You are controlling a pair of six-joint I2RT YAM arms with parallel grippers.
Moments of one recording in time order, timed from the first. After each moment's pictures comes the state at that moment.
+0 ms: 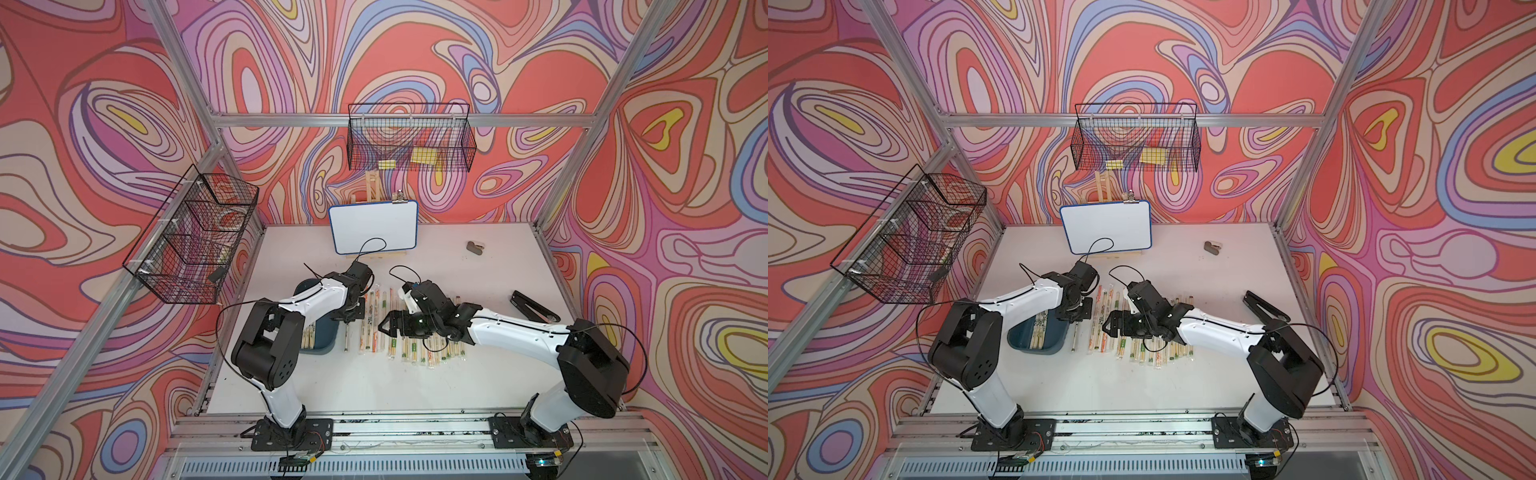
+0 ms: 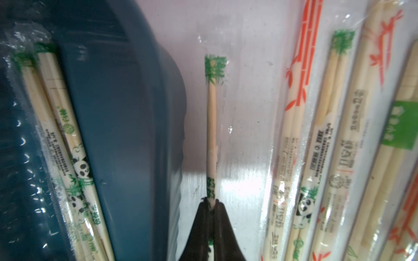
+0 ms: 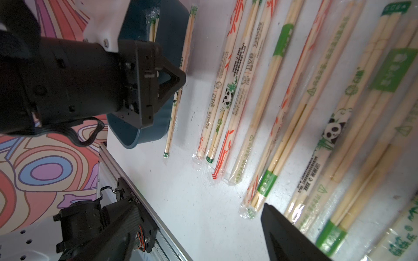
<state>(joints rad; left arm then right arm) -0.44 1.75 1.13 -0.77 -0.20 -0.44 0.83 1.59 0.99 -0.19 -0.31 0.78</state>
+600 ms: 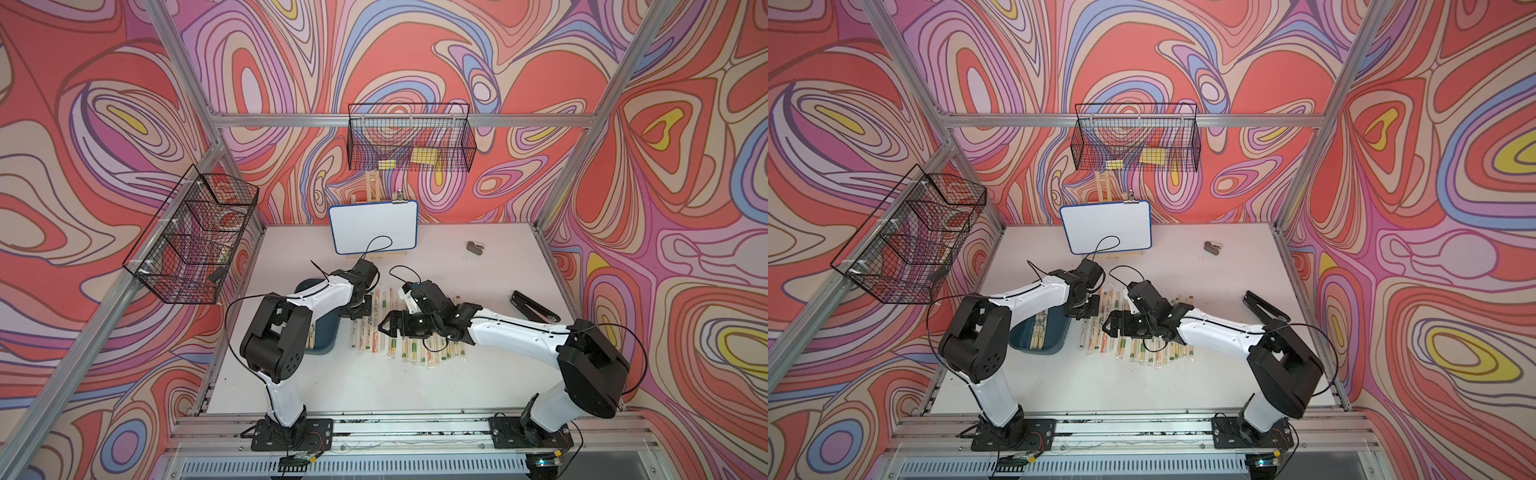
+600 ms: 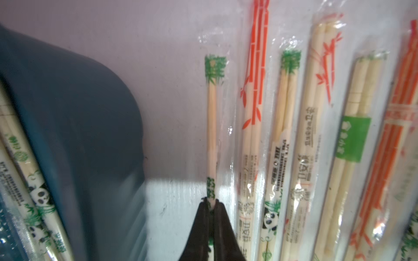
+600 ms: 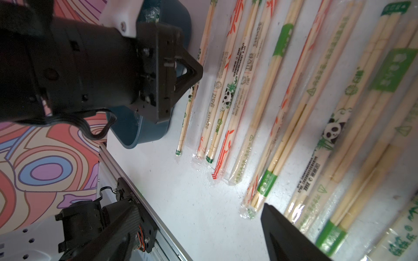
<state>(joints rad) -0.46 1.81 1.19 -0.74 -0.15 -0.43 0.83 1.59 0.99 -0.19 -0.31 0.78</state>
